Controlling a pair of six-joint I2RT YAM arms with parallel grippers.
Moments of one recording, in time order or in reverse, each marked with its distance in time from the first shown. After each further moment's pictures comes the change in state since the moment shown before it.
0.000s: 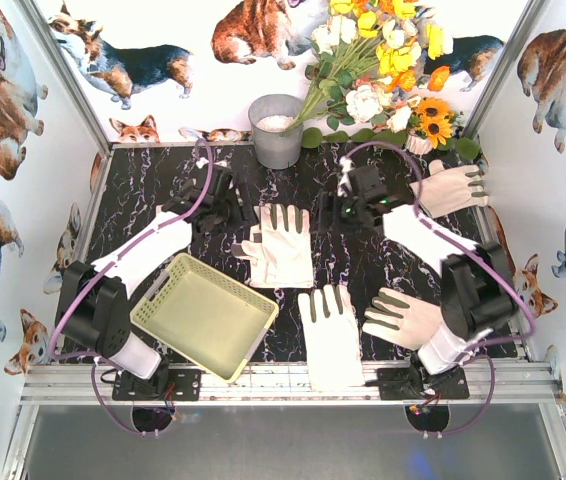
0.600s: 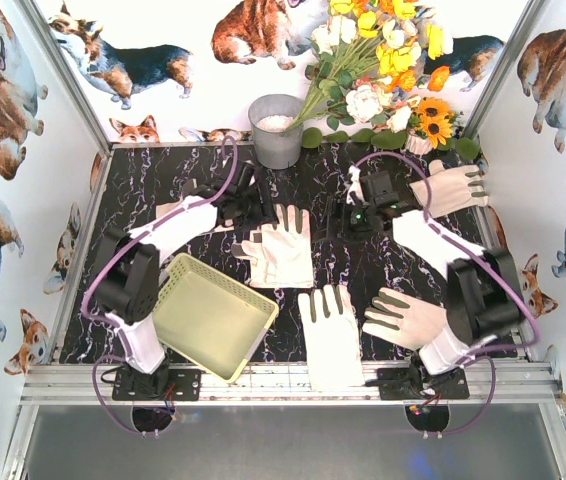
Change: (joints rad) left arm -0.041 0.232 0.161 0.011 0.136 -0.048; right arm -0.073 -0.109 -0.085 -0.018 -0.153 0.032
